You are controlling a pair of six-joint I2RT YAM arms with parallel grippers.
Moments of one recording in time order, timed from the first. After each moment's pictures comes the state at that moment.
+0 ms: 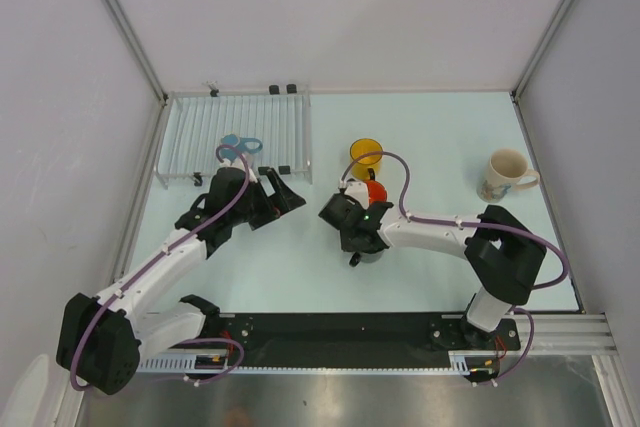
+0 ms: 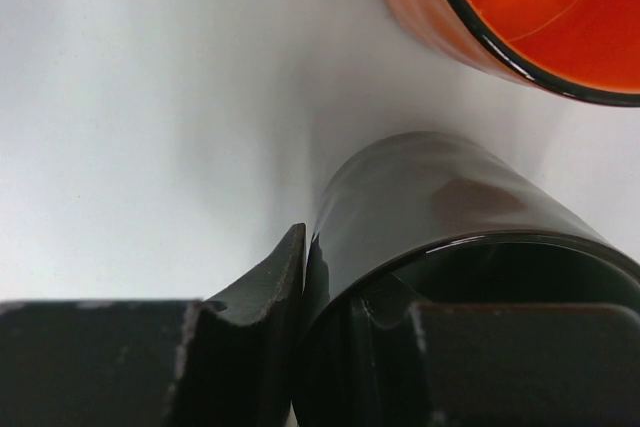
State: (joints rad) left arm -0.43 1.04 0.65 -0.23 0.21 -0.84; right arm 1.00 1.68 1.06 -0.55 0.36 0.80
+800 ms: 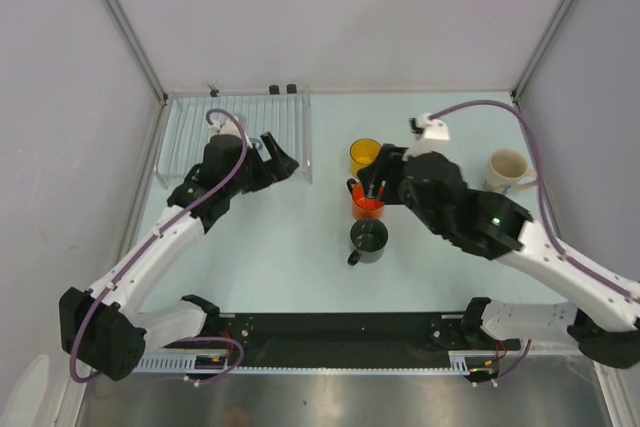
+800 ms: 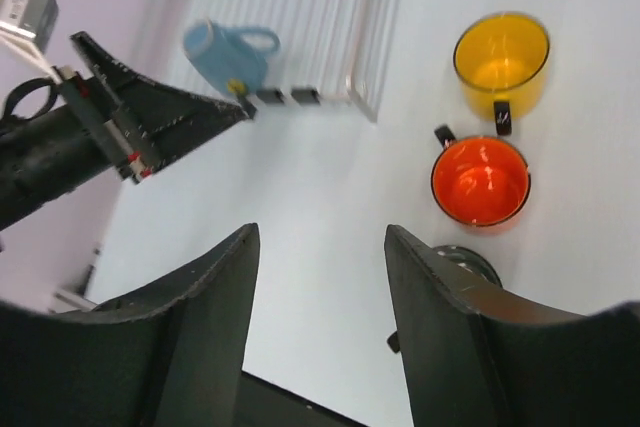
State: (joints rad) left arm -0.43 1.09 0.87 -0.32 0.06 -0.72; right arm 1.03 1.16 1.35 -0.66 0.53 0.71
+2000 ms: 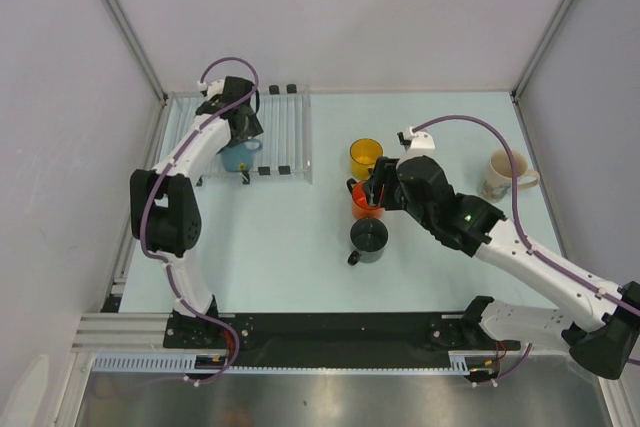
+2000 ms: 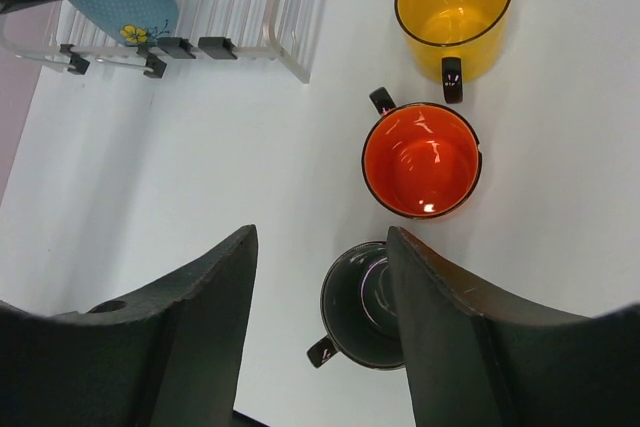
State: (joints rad) left arm -0.20 1.88 1.63 -0.71 -0.48 -0.61; right arm 0.85 1.08 1.05 -0.46 0.36 0.60
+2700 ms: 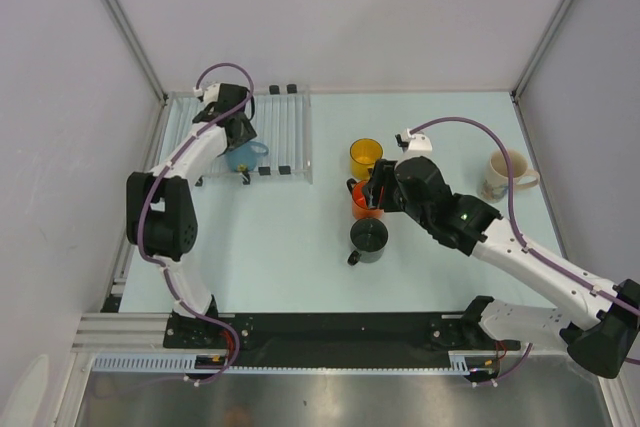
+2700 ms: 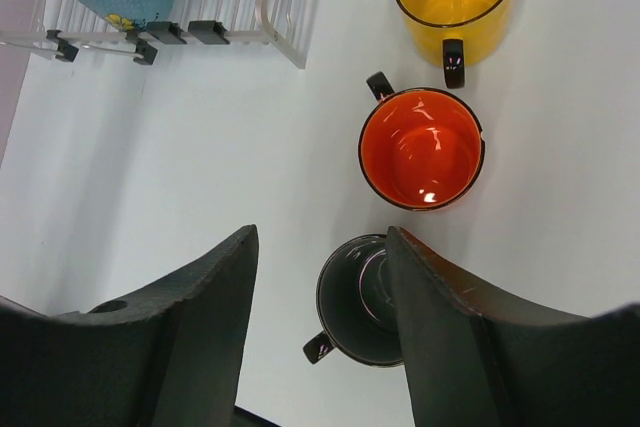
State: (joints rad) left arm -0.18 1.85 1.50 -0.57 -0.42 -0.63; right arm 0.83 1.09 1.03 -0.45 0.33 0.61
